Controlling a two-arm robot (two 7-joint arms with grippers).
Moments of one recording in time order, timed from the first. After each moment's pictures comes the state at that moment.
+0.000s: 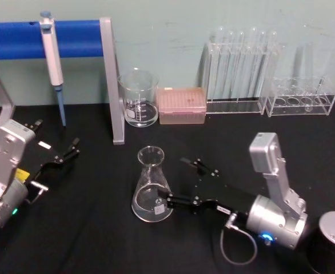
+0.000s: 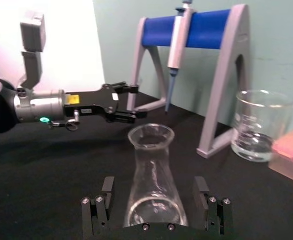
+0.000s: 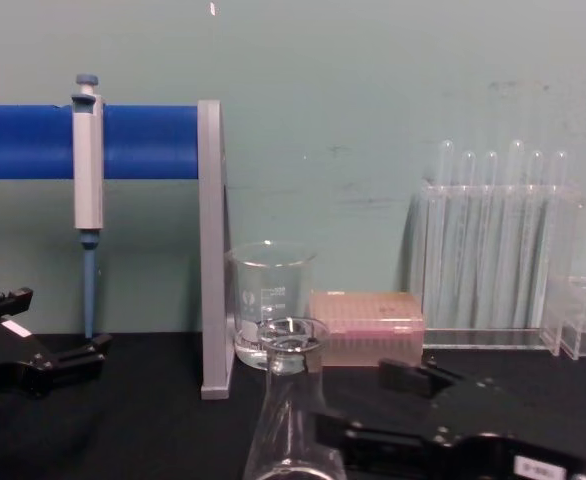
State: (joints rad) left arm -0.20 0.60 0.45 -1.41 -0.25 -0.12 0.03; right arm 0.18 0.43 -0.50 -1.49 0.46 -0.05 0.56
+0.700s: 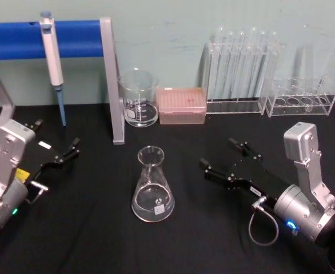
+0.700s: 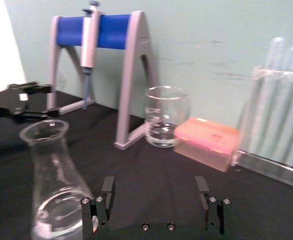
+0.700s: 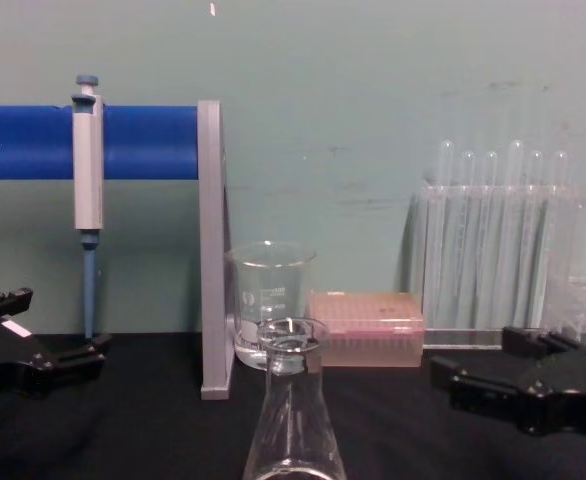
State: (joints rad) left arm -0.20 0.60 0.45 -1.41 -0.25 -0.12 0.03; right arm 0.11 0.43 -0.37 -1.51 0.39 -0.06 0.36
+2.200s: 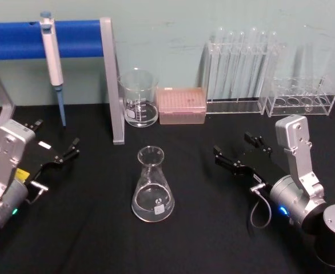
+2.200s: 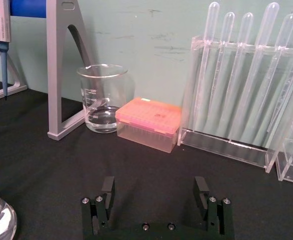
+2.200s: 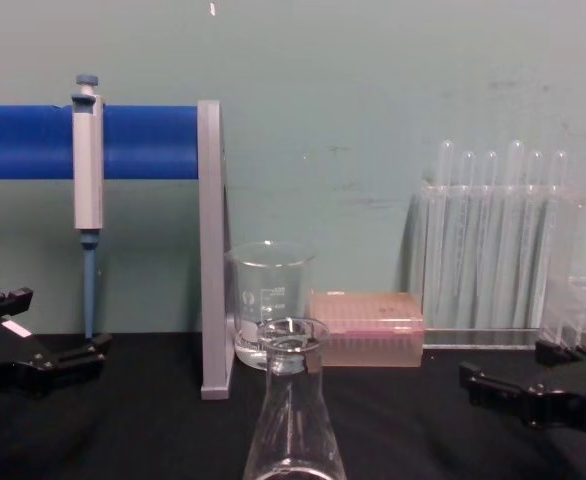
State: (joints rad) left arm -0.20 0.60 0.45 -1.41 -0.25 -0.12 0.03; right arm 0.18 0.29 -0.29 -1.35 0.24 -0.02 0.23
